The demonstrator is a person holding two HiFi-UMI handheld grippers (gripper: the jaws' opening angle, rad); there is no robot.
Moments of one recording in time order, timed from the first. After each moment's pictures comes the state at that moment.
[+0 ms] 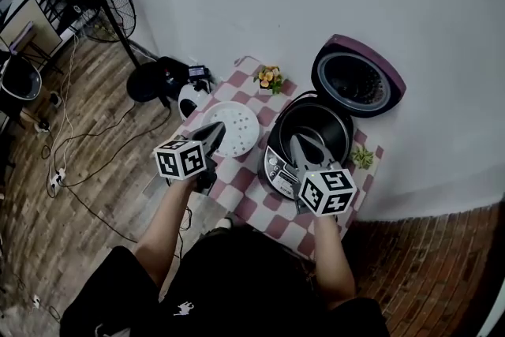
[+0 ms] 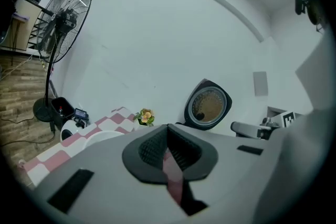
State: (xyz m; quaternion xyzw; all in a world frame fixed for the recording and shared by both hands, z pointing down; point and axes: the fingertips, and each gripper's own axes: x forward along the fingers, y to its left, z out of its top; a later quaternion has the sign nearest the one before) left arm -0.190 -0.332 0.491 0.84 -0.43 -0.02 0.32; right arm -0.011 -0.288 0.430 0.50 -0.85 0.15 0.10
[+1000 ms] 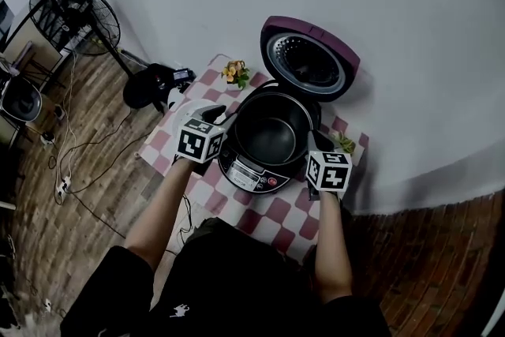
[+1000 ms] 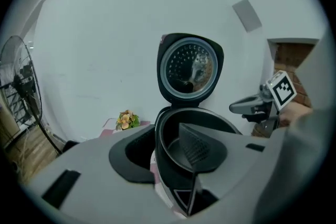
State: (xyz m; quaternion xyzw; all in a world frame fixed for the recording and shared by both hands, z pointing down) left arm -0.026 -0.358 0.490 0.87 -0.42 0.21 0.15; right arm 0.198 -0.308 0.513 0.59 -0.76 0.19 0.19
